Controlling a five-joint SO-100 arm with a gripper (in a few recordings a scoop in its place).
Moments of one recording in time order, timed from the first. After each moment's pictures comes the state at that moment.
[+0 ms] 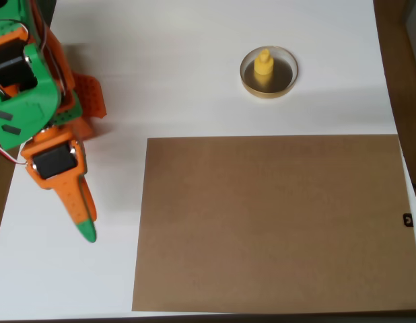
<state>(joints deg) 21.7 181.3 164.6 57.4 -5.4</state>
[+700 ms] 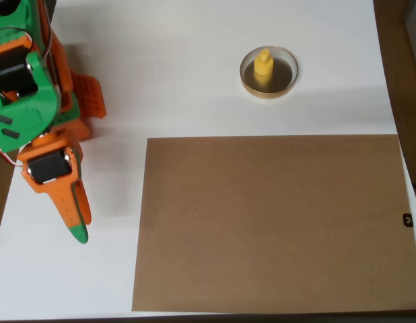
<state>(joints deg) 24.4 186.0 169.7 58.1 -3.6</state>
